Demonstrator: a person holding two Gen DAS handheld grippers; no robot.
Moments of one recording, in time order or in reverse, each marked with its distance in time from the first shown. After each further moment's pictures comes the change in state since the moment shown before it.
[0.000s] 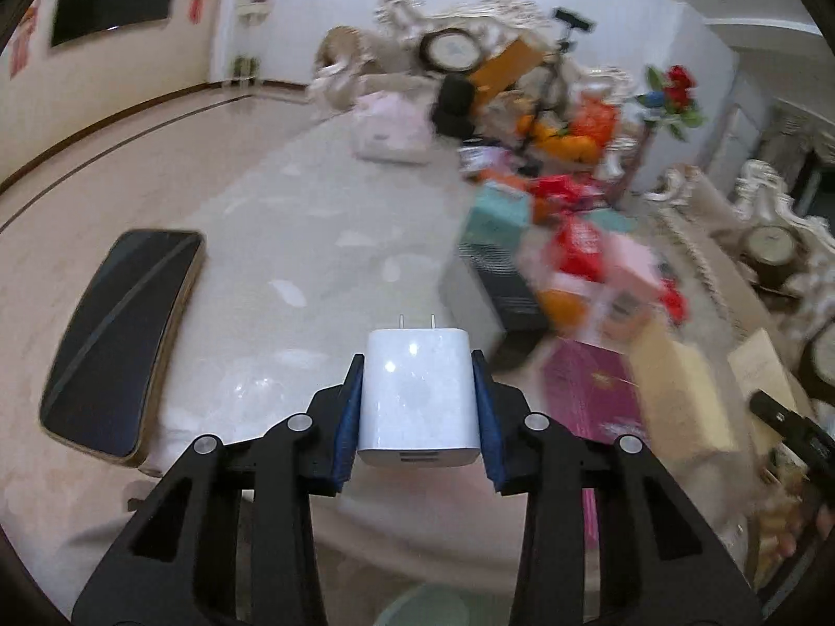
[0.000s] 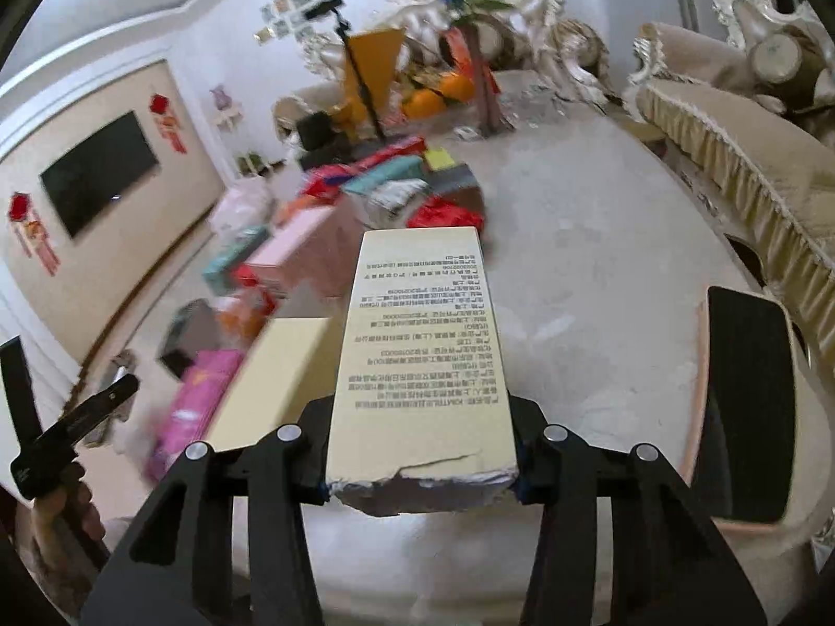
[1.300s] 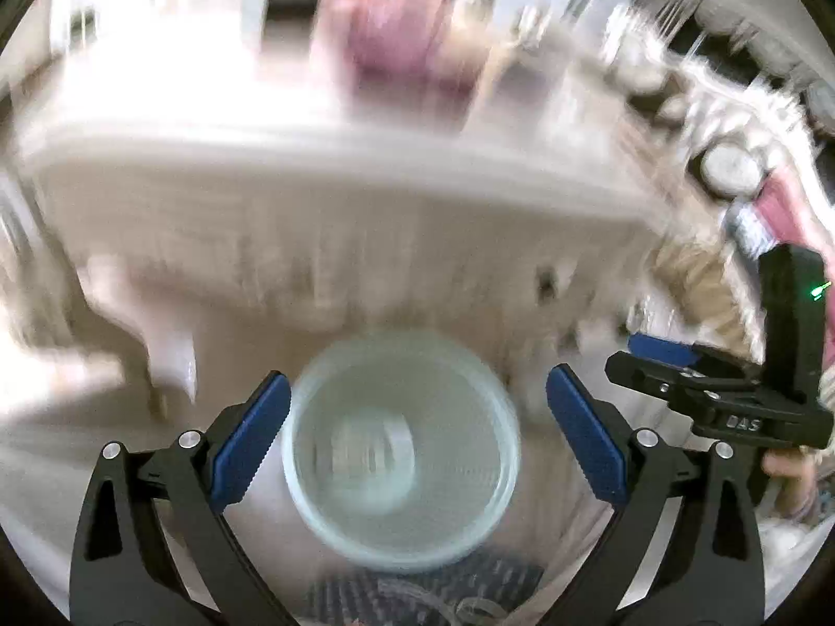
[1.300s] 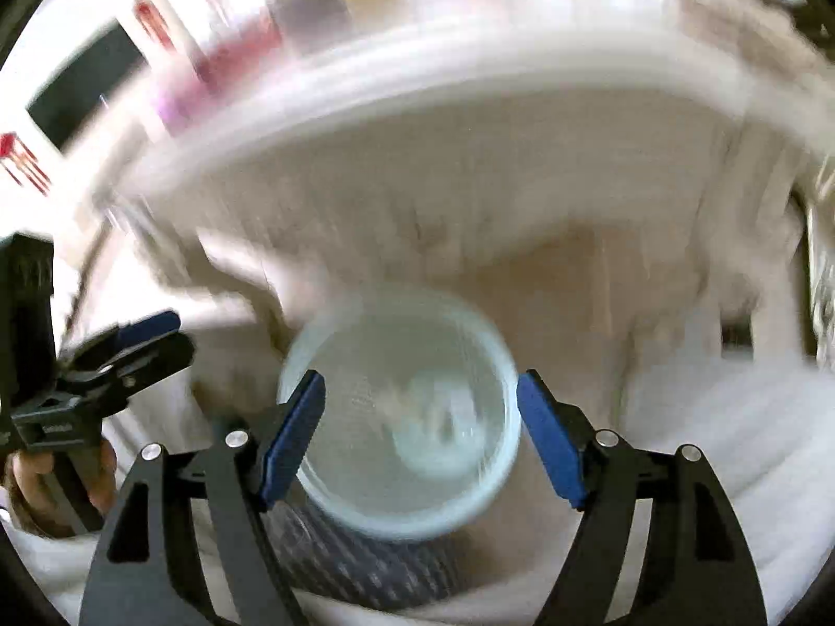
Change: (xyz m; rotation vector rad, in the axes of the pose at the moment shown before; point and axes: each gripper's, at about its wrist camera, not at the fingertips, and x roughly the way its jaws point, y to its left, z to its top) left arm -0.033 -0.036 -0.128 0.238 0.259 -0.314; right arm -0.032 0.031 -0.144 -0.015 0.206 -0.060
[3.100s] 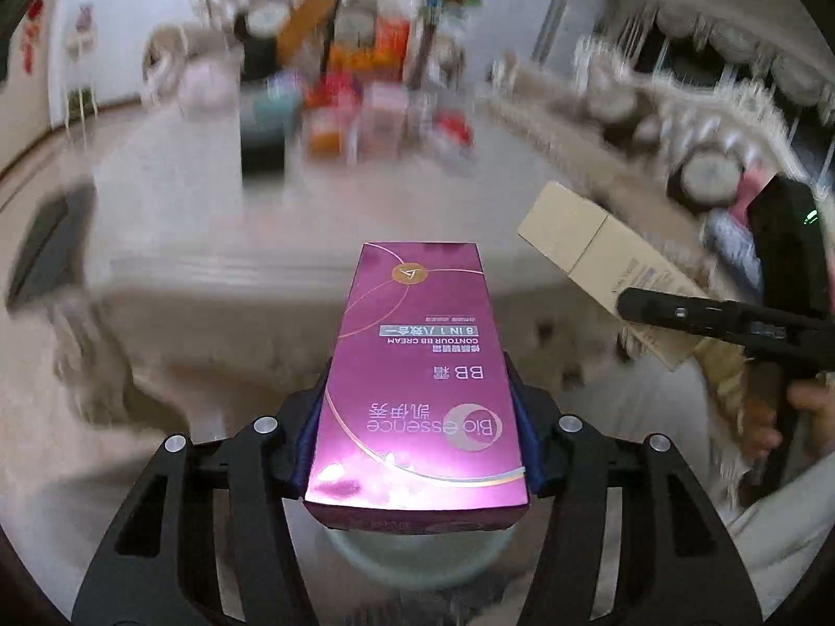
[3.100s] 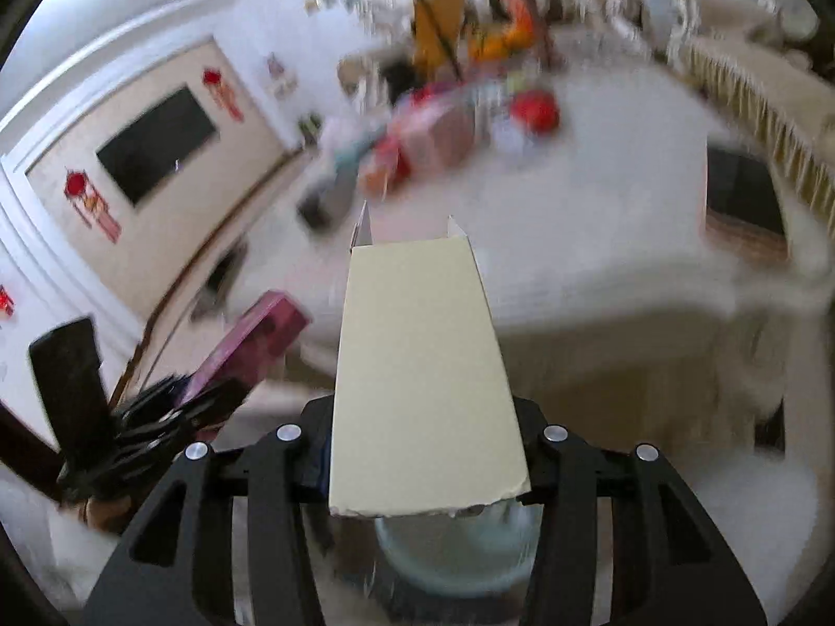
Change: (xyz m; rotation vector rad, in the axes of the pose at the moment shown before) left arm -0.046 -0.025 0.002 0.095 -0.022 0.040; right arm -0.032 0.011 0.011 0.028 0.048 0.202
